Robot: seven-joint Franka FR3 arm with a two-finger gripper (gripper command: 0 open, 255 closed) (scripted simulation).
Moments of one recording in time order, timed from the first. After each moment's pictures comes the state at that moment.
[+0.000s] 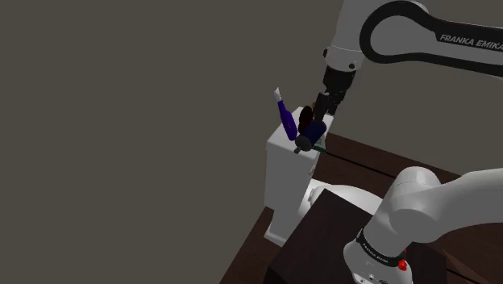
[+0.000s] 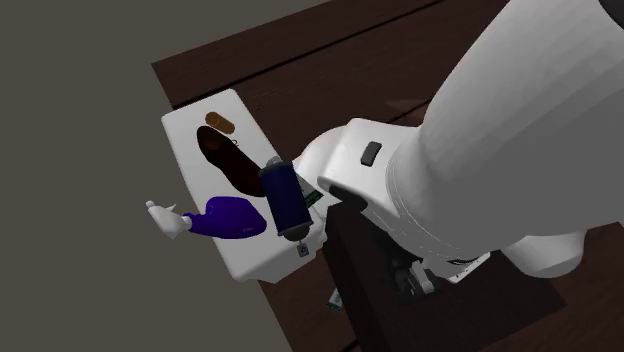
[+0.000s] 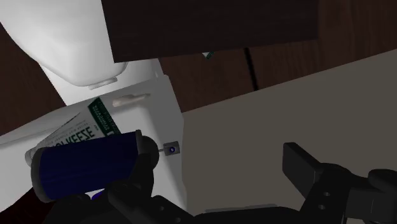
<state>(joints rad) 0.01 -0.79 0.03 -2.32 -0.09 1.55 0.09</state>
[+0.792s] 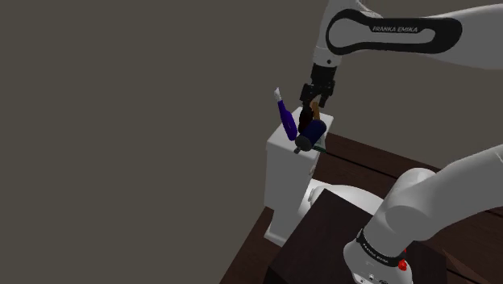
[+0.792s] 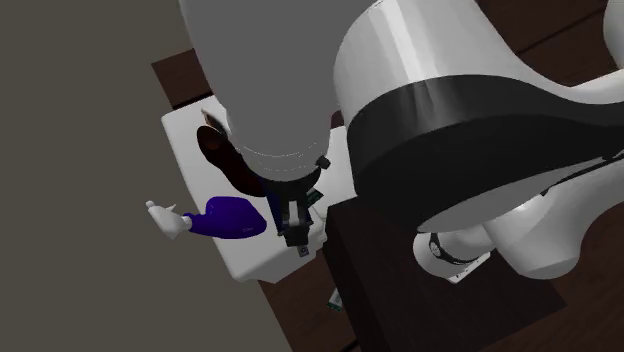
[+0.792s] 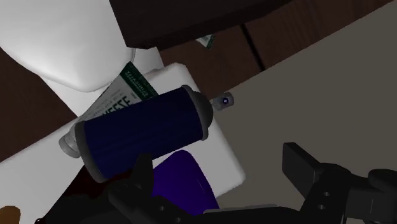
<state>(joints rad) -0.09 -0.49 -0.14 -2.17 -0.11 1.66 0.06</state>
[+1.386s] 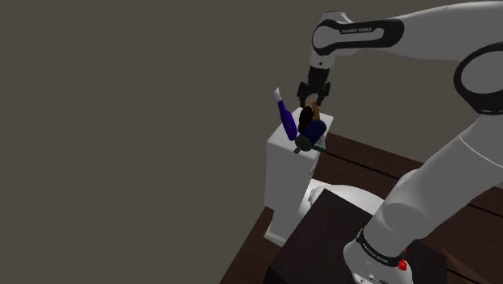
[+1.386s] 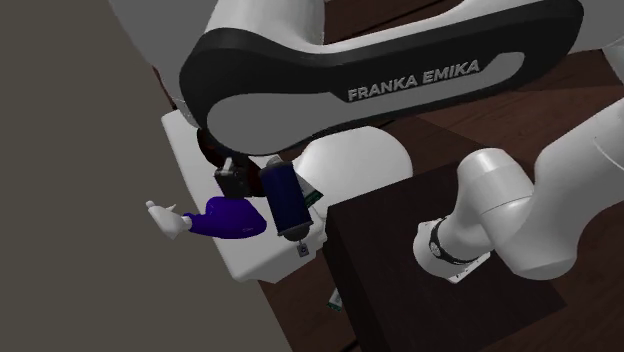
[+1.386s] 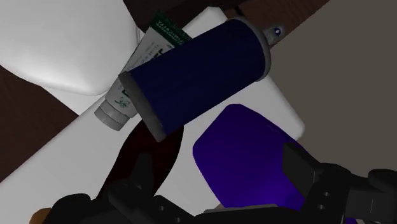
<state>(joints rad) -0.15 -0.20 -0.28 -1.97 -0.05 1.72 0.01</state>
